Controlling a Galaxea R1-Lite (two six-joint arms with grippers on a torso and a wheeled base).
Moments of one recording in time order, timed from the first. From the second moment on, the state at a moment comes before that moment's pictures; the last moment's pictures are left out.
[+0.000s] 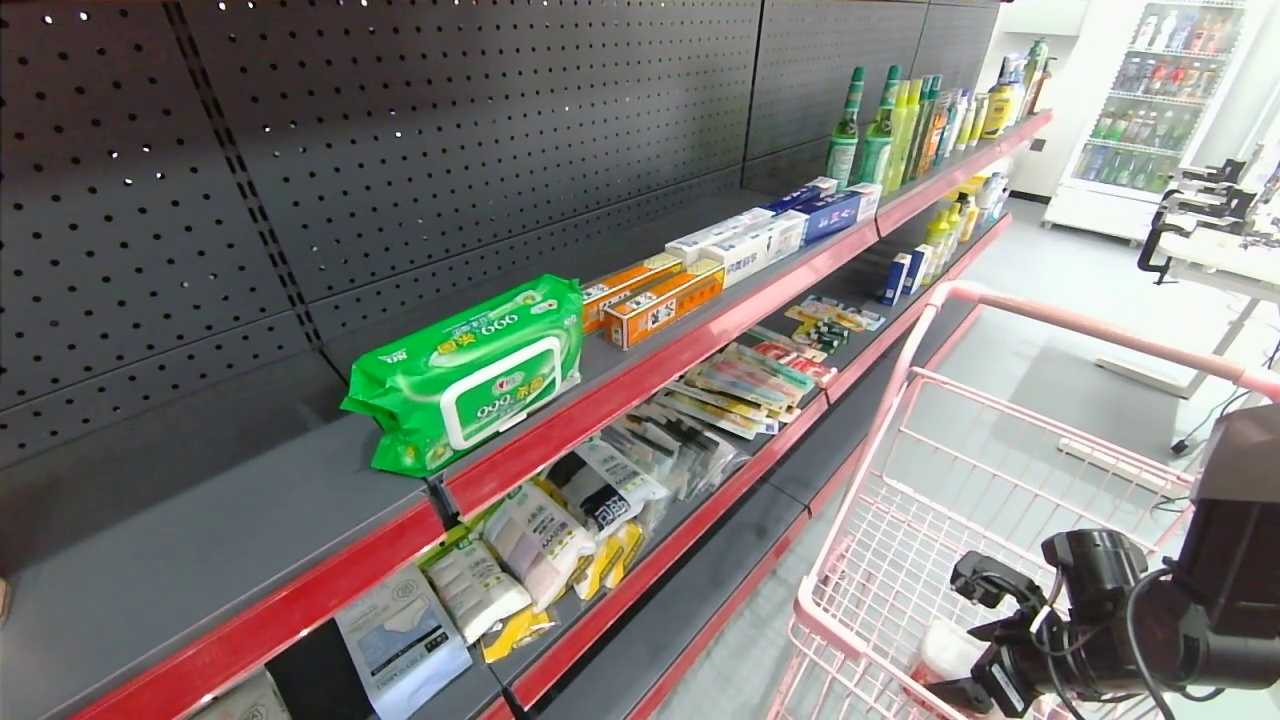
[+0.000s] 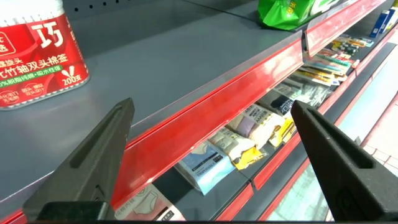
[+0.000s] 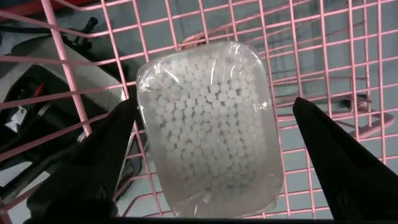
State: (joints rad) left arm 0.00 0.00 0.00 -0.01 0.02 0.01; right arm -0.18 2.33 -0.43 -0.74 0.38 -0.71
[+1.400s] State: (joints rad) left arm 0.00 0.00 0.00 -0.01 0.02 0.02; right arm -0.18 2.35 -0.40 -0.78 0.35 -0.80
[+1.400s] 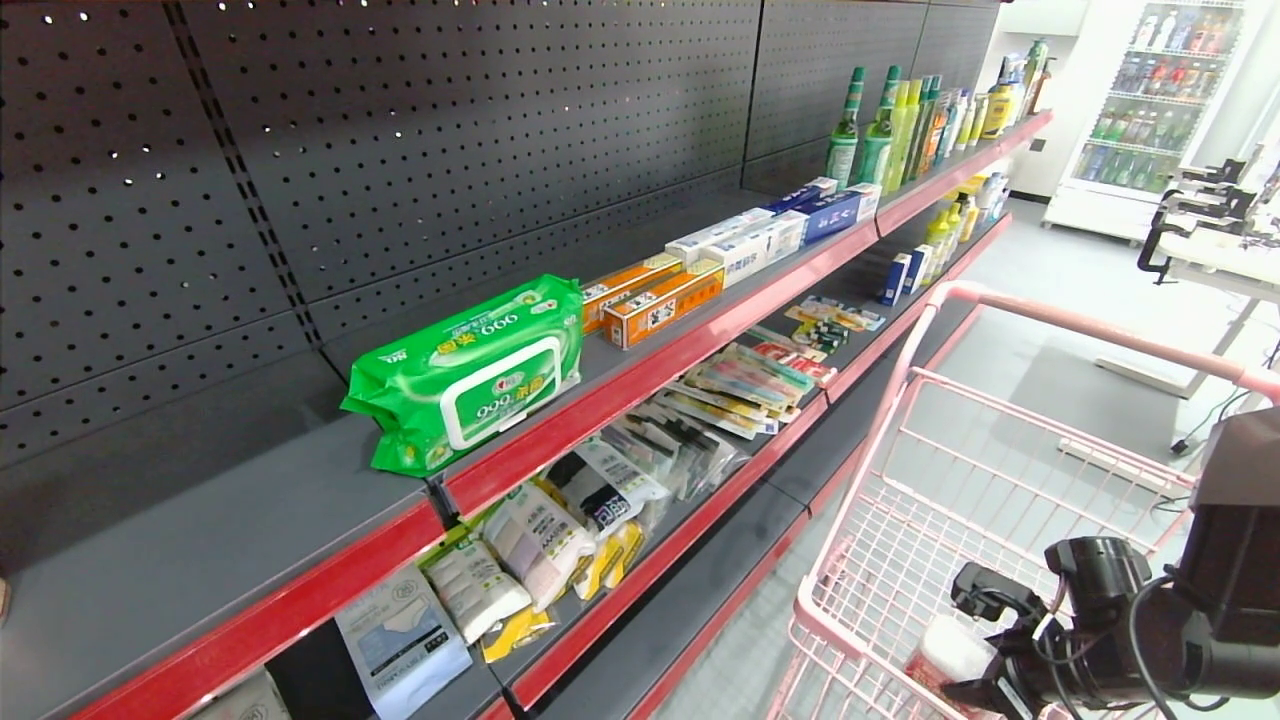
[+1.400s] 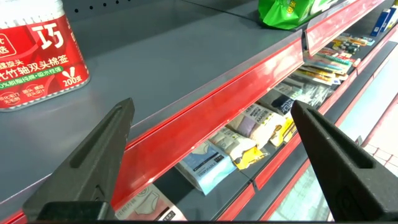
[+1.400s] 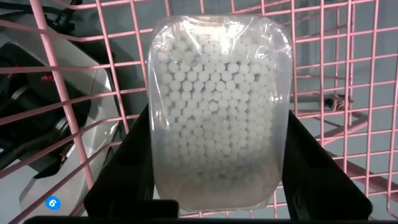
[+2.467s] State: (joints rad) left arm 0.00 0.00 0.00 0.00 0.02 0.01; right arm -0.18 1.99 -0.39 -0.78 0.25 -0.43
